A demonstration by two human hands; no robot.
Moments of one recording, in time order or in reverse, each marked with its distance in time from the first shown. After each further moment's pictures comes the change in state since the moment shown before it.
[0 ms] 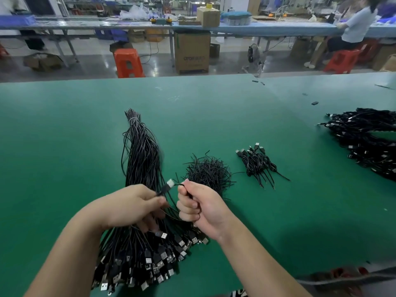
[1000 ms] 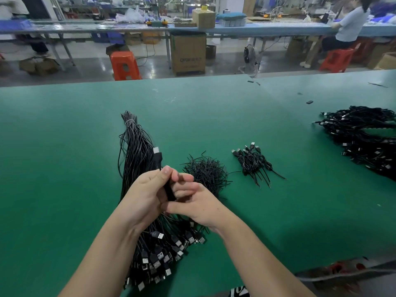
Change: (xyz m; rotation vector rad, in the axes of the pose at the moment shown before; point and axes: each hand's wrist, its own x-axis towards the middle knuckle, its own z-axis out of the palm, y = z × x) left_hand 0.011 0.039 0.048 -1.037 0.173 0.424; right_hand -0.002 -0.008 -0.002 -0.674 0.047 -0.121
